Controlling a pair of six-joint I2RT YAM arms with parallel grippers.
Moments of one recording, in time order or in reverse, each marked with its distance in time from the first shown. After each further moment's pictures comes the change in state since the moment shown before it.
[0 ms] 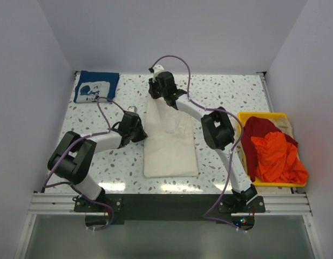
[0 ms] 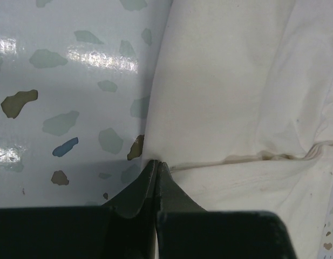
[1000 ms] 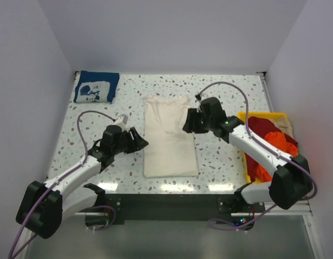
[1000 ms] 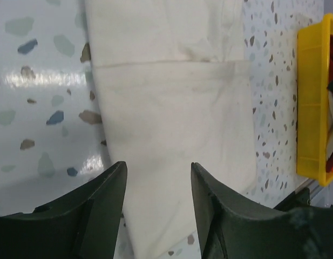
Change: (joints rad) left arm 0.007 -0.544 -0.238 -0.065 0.177 -0.004; right arm -0.054 -1.063 -0.970 -0.380 -0.023 0.318
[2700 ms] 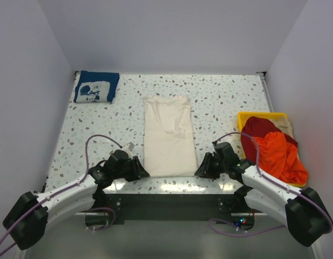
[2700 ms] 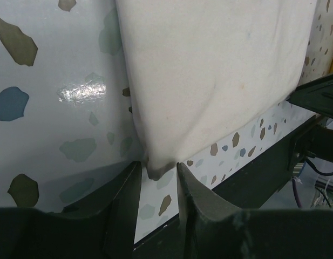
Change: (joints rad) left arm -0.275 -0.257 -0.315 -0.140 0.022 -0.221; right arm 0.001 -0.454 -0.812 0.087 -0.226 0.400
